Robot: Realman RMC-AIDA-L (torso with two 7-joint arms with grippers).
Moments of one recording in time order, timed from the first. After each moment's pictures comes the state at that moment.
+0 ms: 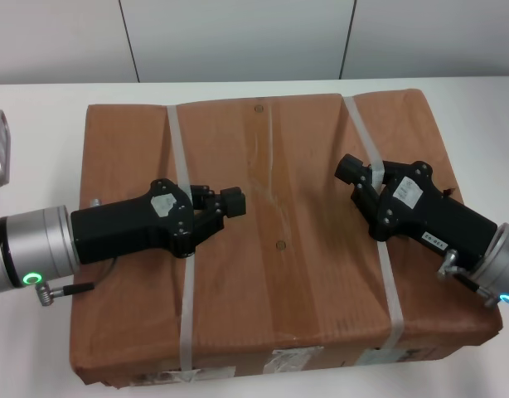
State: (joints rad) left arm -0.48 -2.04 1.20 0.48 1.38 1.50 -1.27; right arm 0.48 2.08 -0.62 -0.03 -1.54 -1.53 0.62
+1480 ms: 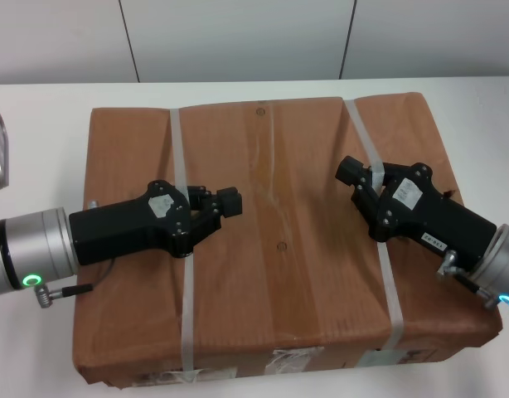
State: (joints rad) left arm -0.47 -2.04 1.20 0.48 1.38 1.49 -1.26; right arm 0.48 2.08 -0.62 -0.03 -1.54 -1.52 0.62
